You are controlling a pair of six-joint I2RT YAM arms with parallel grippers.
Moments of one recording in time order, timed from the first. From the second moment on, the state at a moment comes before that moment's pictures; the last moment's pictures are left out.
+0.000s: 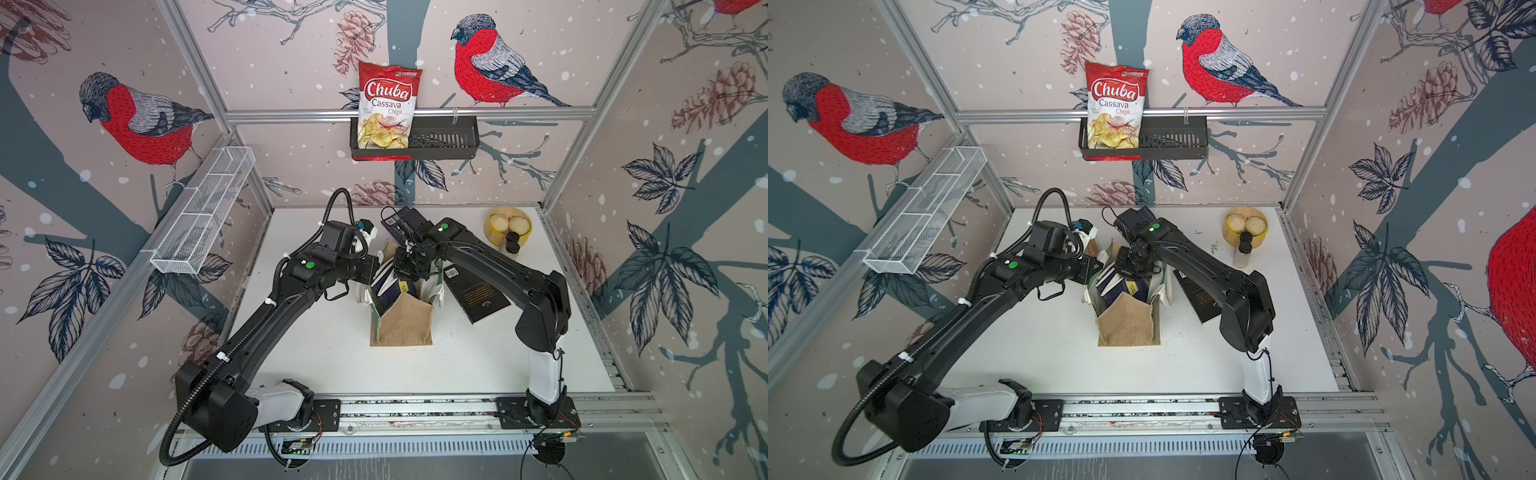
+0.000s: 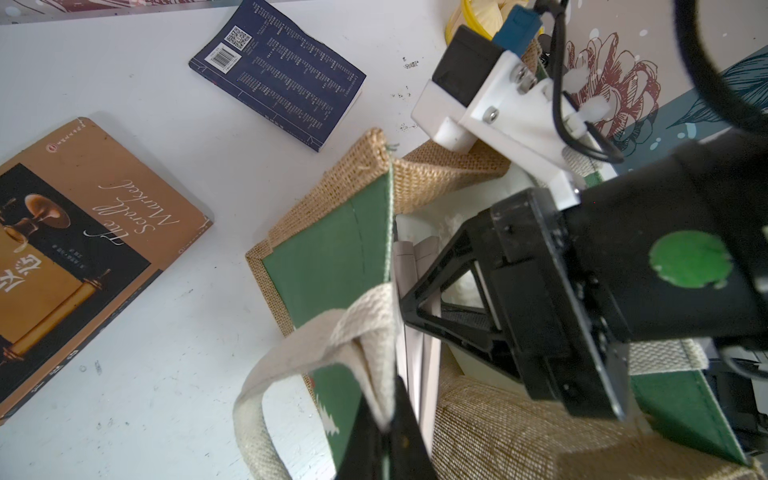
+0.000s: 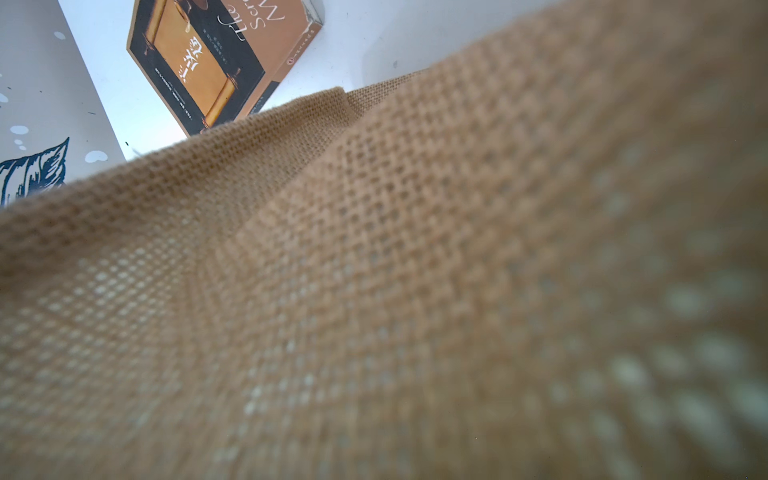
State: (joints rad) left arm -0.46 1.28 1.21 -0.71 0.29 -0.16; right arm 0.84 1.98 1.90 -1.08 -0.24 0.95
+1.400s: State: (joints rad) left arm -0.42 1.17 1.21 -0.85 -0.07 -0.13; right arm 0.49 1.47 1.87 -0.78 -0.24 1.02
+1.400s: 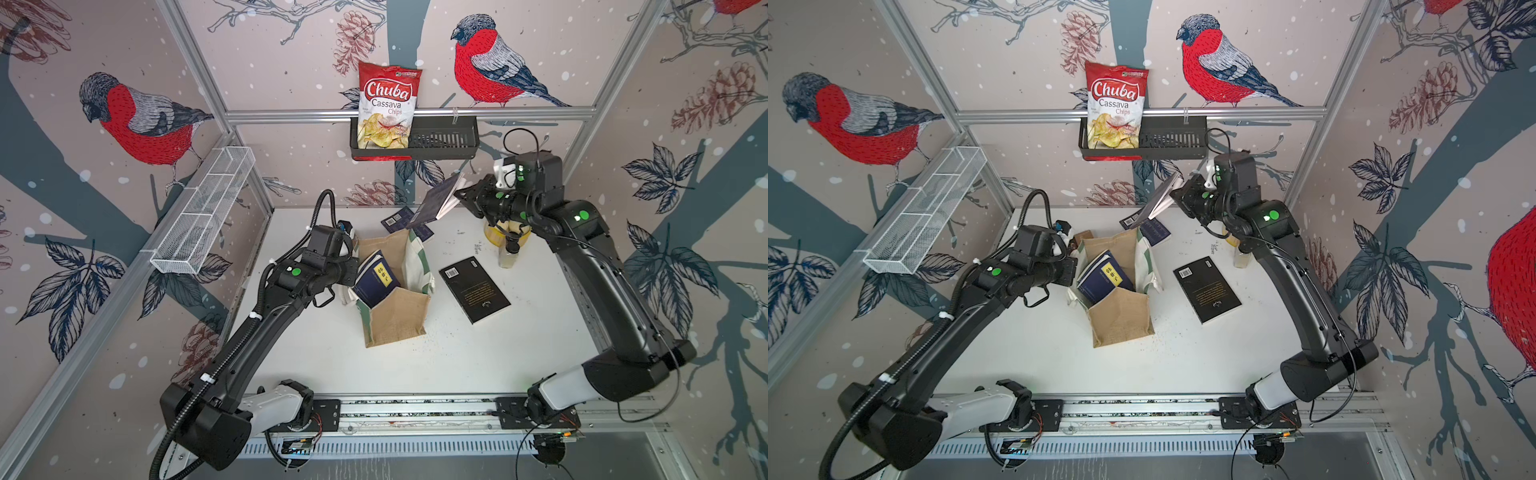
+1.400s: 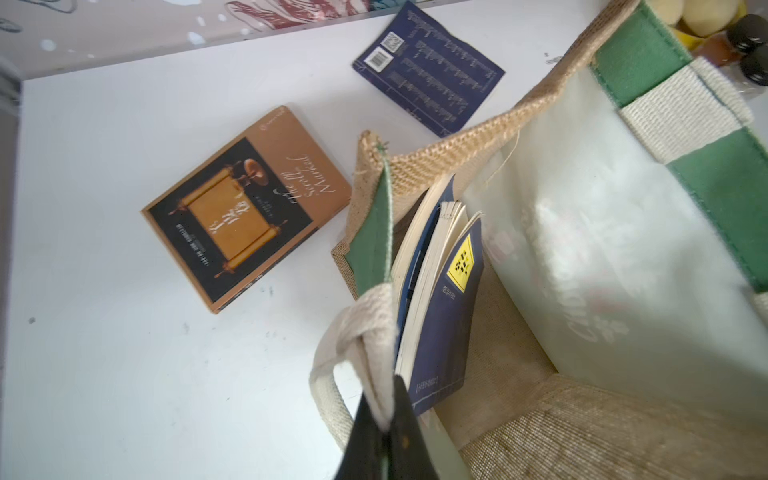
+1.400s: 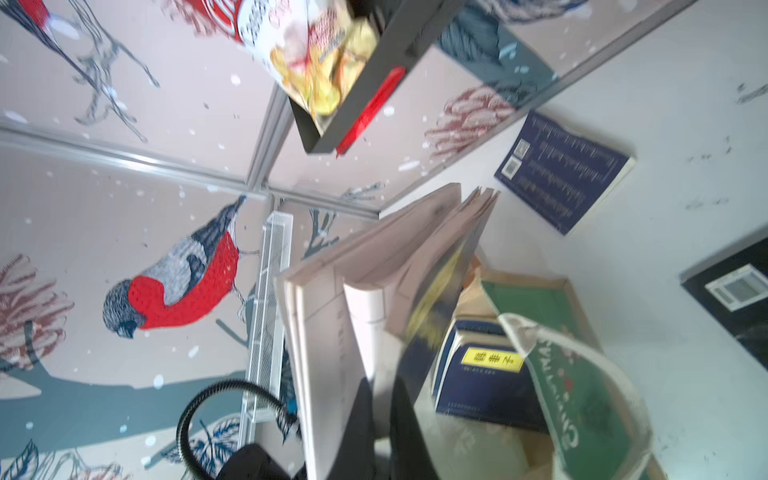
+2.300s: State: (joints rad) left arm -0.37 1.09 1.15 -0.88 -0.13 -0.21; right arm 0.60 1.55 1.06 -0.23 -0.25 0.96
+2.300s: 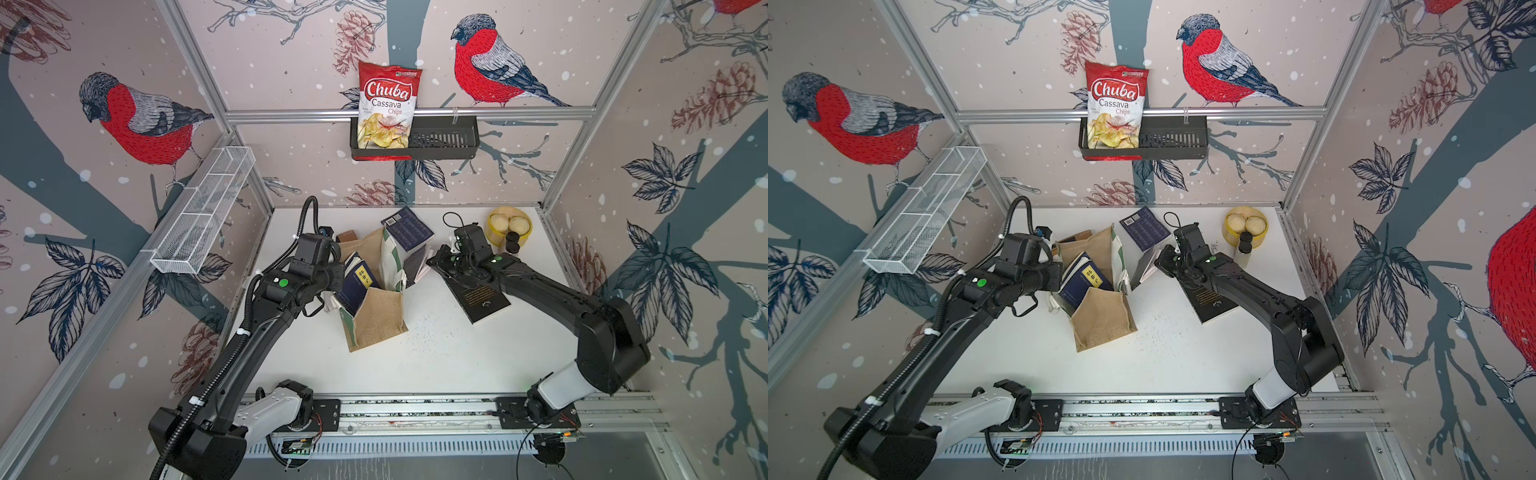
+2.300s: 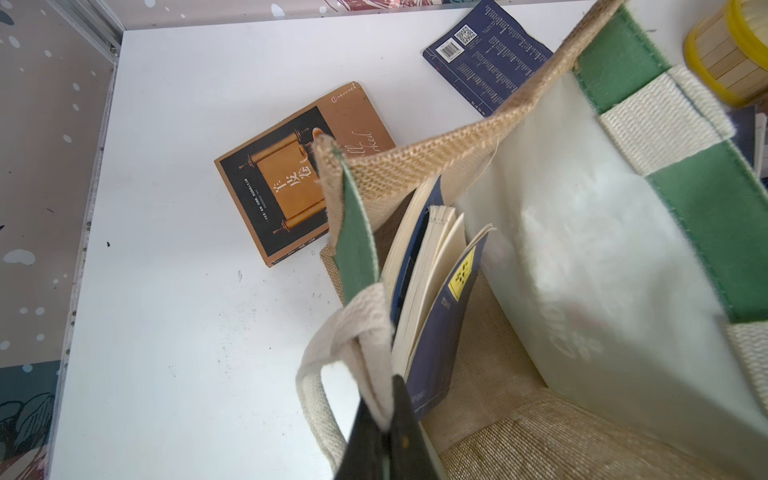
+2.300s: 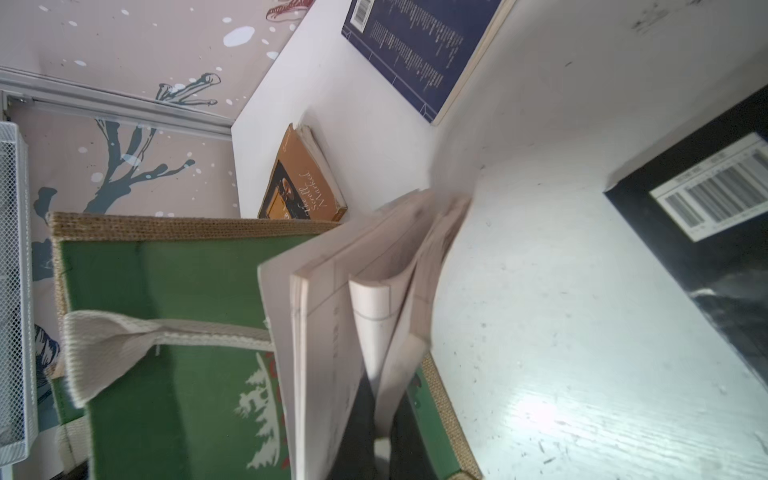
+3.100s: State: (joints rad) left arm -0.37 1.08 1.15 -0.87 -0.09 -0.18; right arm 0.66 1.52 1.19 -0.95 -0.09 0.96
